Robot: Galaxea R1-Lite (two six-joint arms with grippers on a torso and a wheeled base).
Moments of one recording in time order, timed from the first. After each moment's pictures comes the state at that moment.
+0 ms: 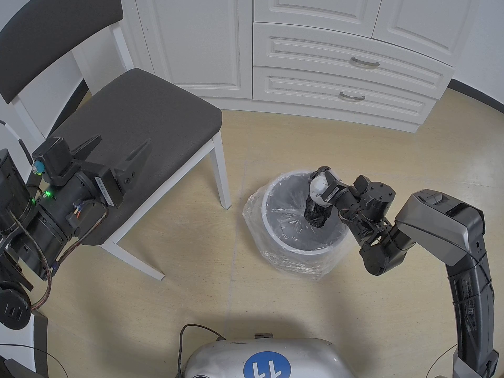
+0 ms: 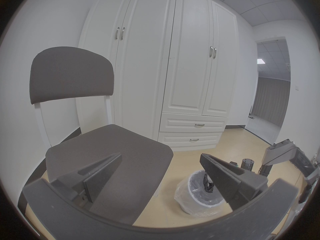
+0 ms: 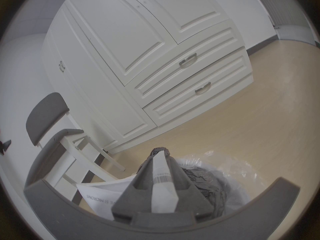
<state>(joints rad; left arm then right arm) -0.43 1.42 -0.48 -1.13 0.12 0.04 0.32 2.53 -1.24 -1.50 -0.09 0.48</state>
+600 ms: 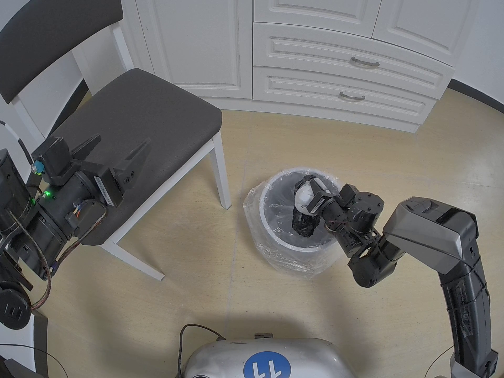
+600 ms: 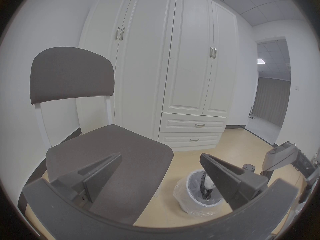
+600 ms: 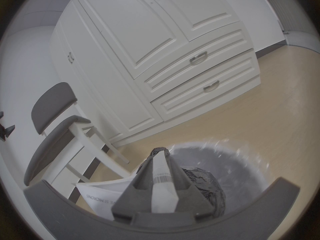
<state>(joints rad) -0.43 1.42 -0.48 -1.13 0.12 0.04 0.40 2.55 -1.20 -1.55 -0.10 0.43</state>
